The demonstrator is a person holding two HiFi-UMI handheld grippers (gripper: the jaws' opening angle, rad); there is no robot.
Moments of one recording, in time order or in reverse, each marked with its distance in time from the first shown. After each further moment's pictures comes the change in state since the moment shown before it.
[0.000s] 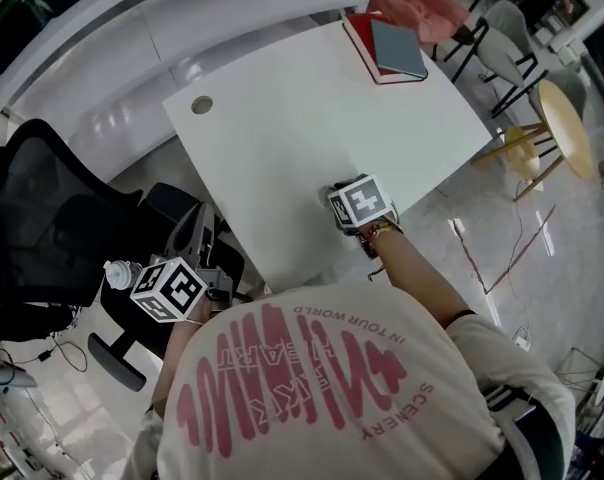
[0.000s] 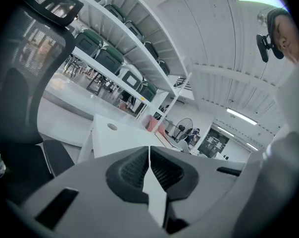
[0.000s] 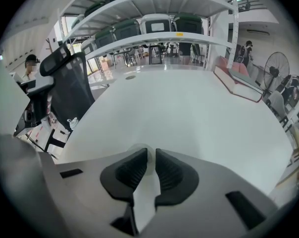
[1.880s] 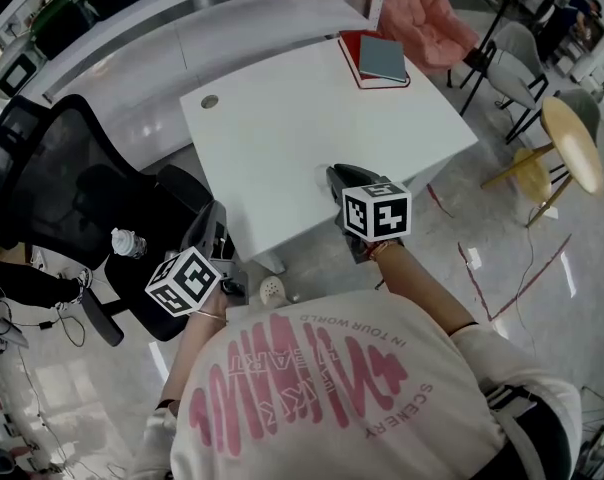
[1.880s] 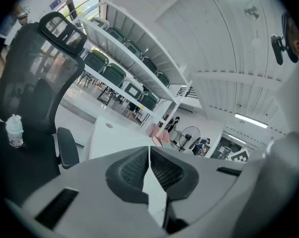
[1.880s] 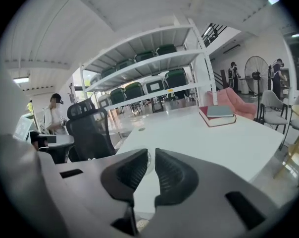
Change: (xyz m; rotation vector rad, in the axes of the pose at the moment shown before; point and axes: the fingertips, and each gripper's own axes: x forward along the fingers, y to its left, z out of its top) left arm -0.080 -0.154 -0.077 -0.035 -0.145 0.126; right arm -0.195 -0.011 -0.035 0.111 -0.561 0.138
